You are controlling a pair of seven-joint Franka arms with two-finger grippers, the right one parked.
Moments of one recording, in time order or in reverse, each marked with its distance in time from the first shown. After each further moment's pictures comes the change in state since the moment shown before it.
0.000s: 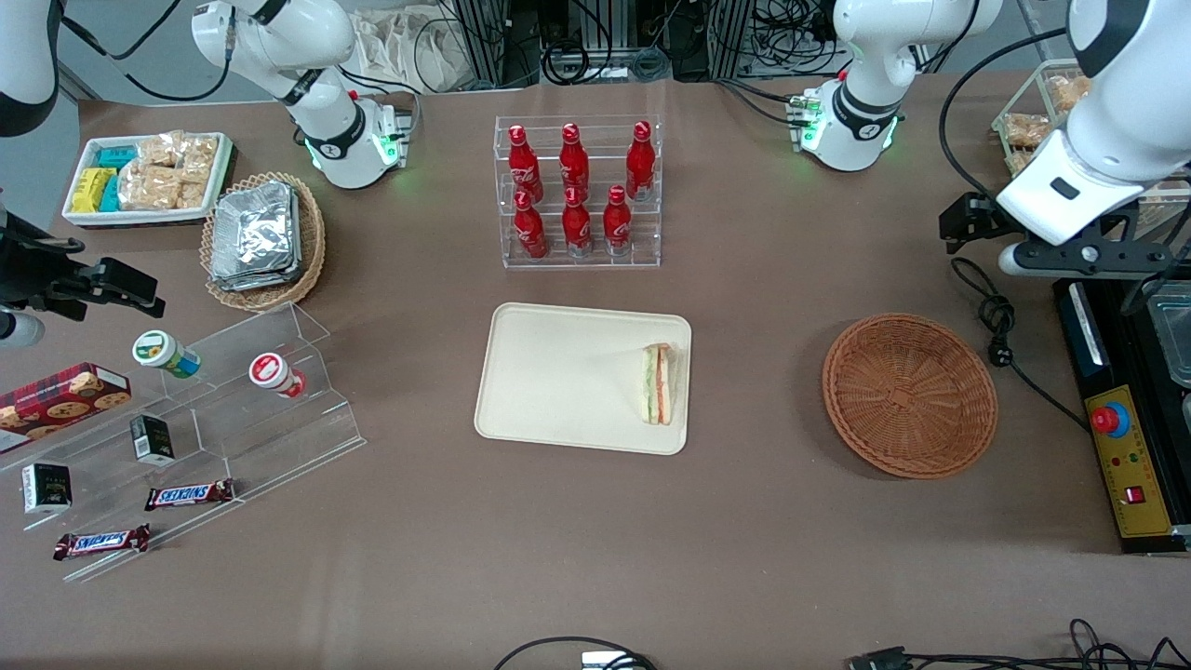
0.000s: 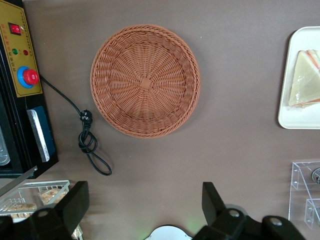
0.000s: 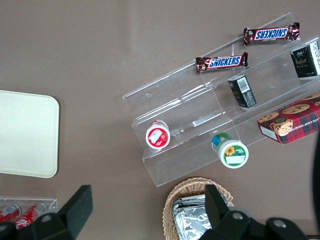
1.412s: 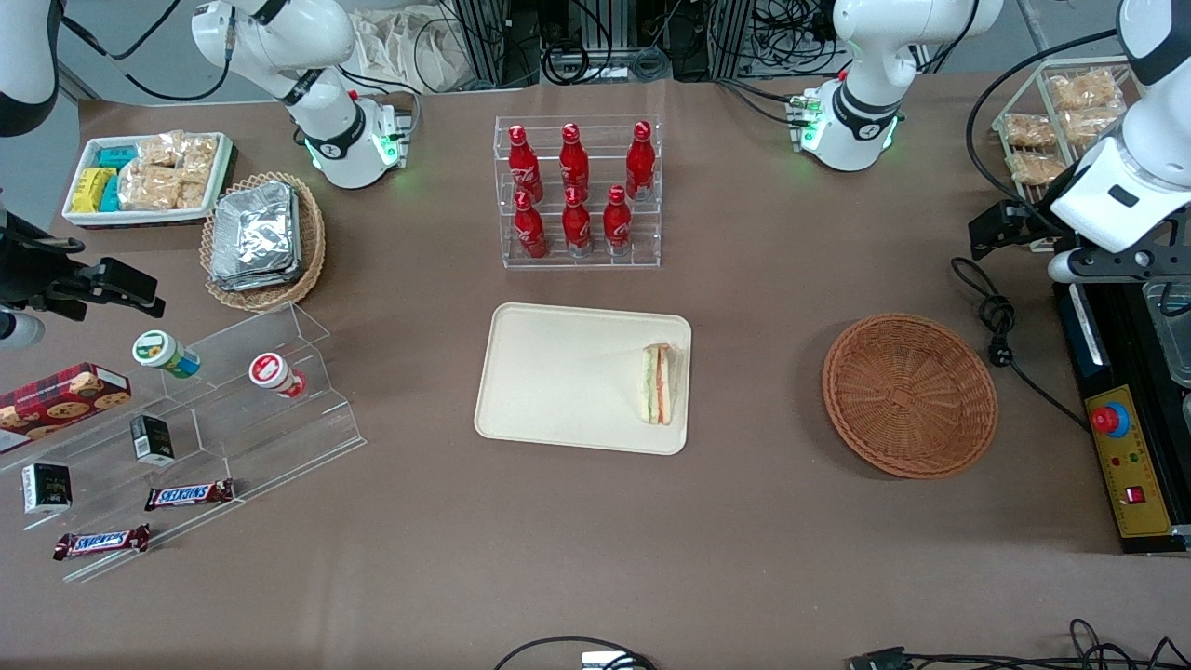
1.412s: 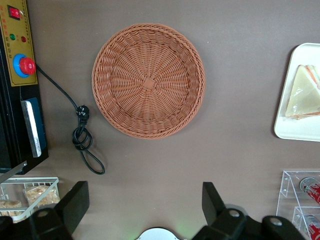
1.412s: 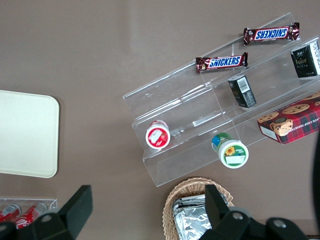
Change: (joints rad) arm -0.022 0.005 0.106 -0.008 -0.051 0.016 0.000
